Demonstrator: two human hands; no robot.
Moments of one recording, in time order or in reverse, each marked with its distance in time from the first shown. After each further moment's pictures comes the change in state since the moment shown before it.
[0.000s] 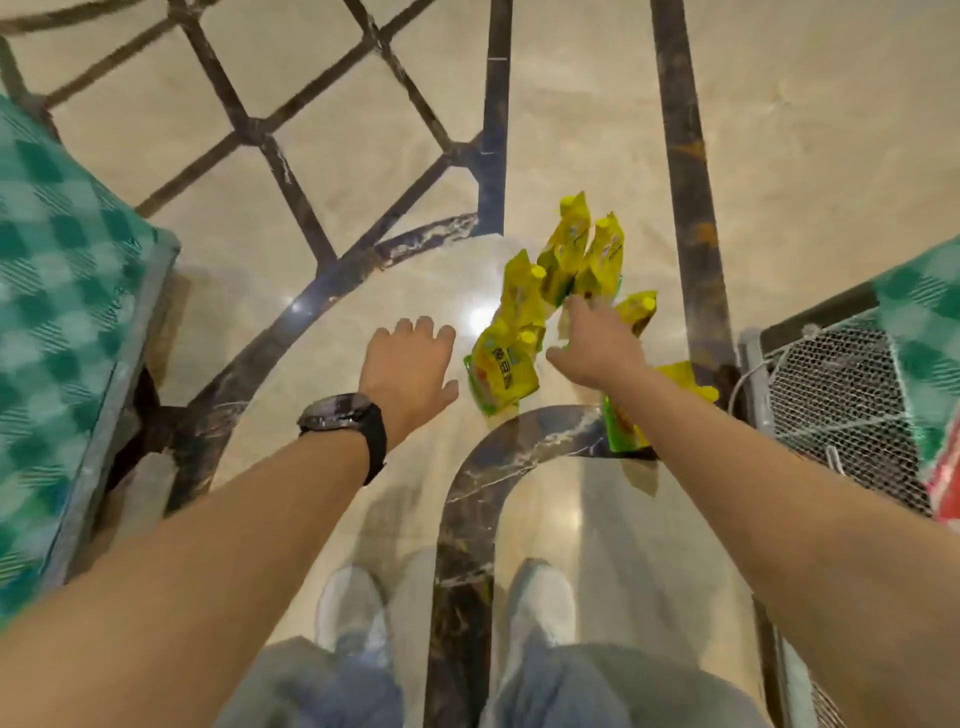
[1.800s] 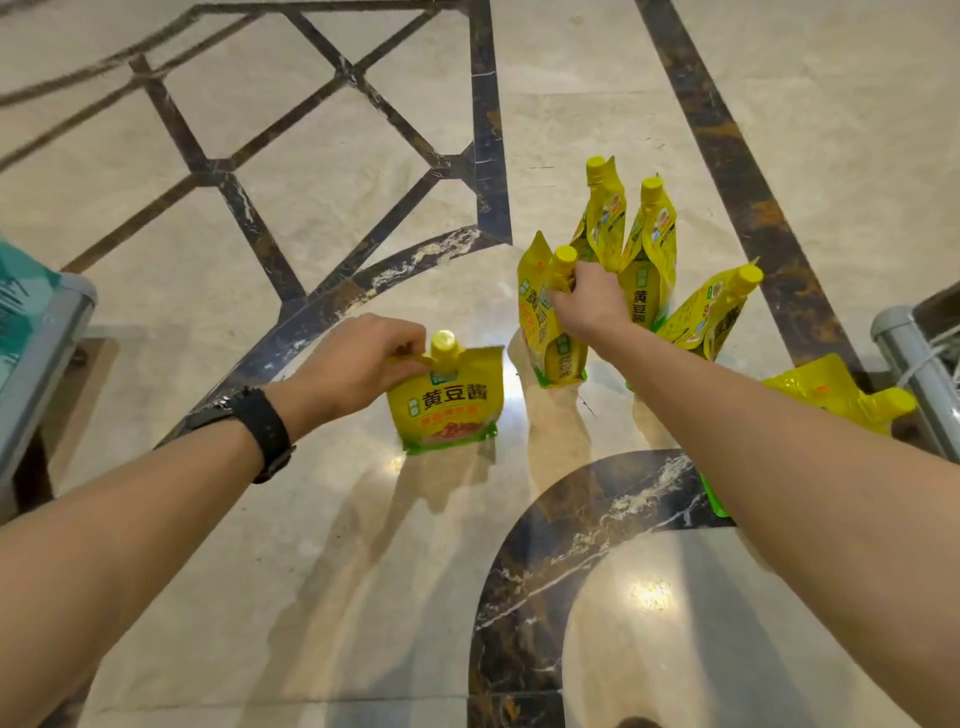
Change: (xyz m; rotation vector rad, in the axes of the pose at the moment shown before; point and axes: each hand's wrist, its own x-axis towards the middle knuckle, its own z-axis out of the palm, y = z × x) left_hand 0.146 -0.078 0.155 -0.425 0.239 0.326; right_hand 0.209 0.017 0.135 0.488 0.385 0.027
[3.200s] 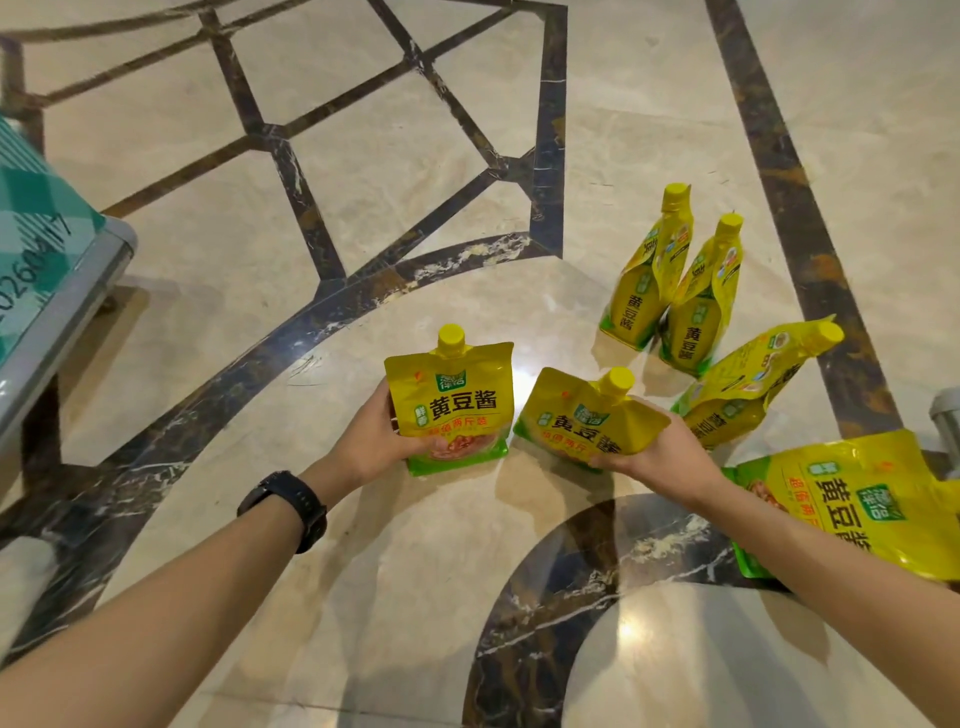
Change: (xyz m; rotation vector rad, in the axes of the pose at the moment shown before) left_hand -0.051 -0.052 0.110 -0.979 0.135 -0.522; right_hand -0.075 0.086 0.012 0.090 -0.358 -0.216
